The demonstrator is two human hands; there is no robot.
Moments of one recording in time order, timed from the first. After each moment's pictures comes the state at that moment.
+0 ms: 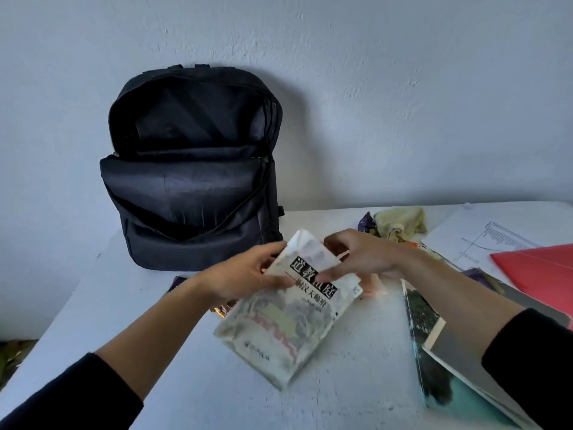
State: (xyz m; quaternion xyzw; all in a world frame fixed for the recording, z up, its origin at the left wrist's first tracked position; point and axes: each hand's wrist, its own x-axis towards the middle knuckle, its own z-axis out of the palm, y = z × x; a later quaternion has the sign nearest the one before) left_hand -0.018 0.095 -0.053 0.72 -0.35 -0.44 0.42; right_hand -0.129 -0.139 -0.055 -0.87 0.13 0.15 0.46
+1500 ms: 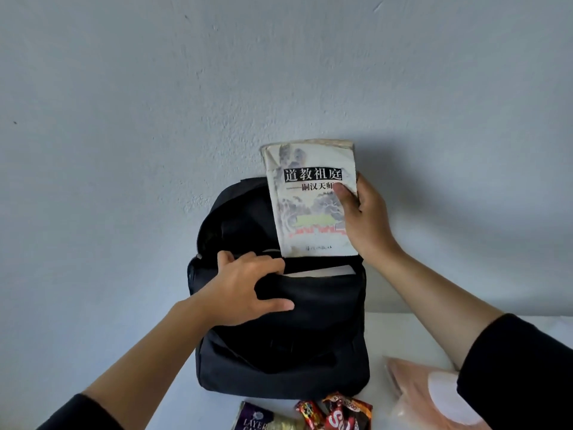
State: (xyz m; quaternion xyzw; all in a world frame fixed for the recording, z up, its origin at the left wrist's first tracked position) left_hand 0.185 0.170 0.018 0.85 -0.51 0.05 0.14; right_hand 0.097 -0.059 0.078 -0.77 0.04 -0.44 0.45
